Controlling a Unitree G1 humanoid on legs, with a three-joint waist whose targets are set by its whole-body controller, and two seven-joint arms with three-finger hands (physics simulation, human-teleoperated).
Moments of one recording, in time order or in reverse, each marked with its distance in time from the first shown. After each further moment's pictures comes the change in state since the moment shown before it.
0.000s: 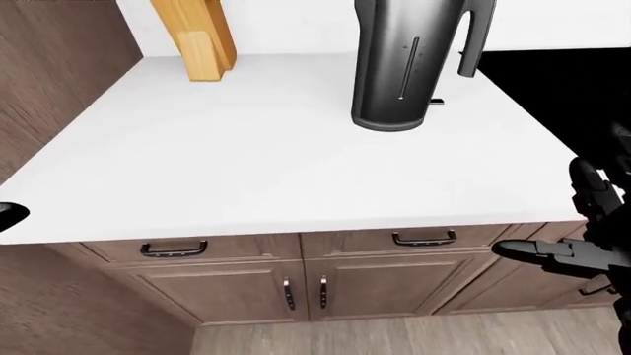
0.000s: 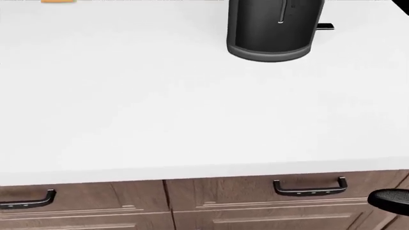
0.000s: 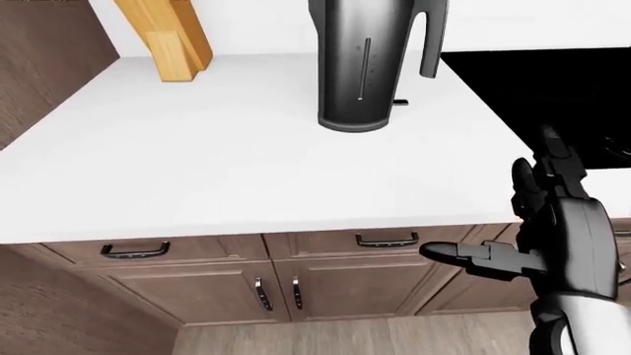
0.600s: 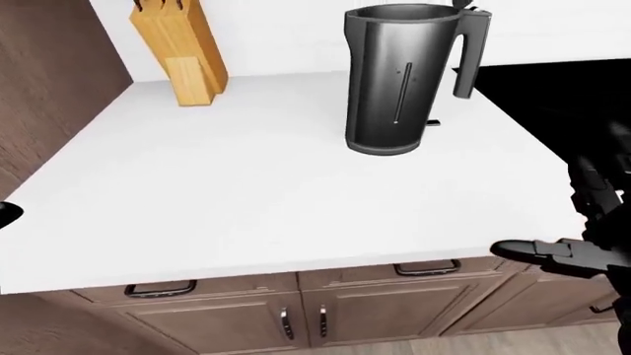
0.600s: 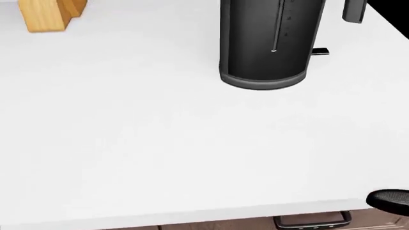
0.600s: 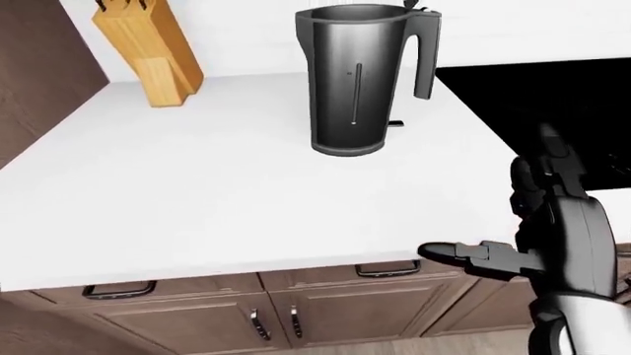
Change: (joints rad) left arm 0.000 -0.001 0.004 0.007 0.022 -0.003 0.000; right arm -0.008 0.010 0.006 -0.007 -0.032 0.000 0.028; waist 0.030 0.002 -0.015
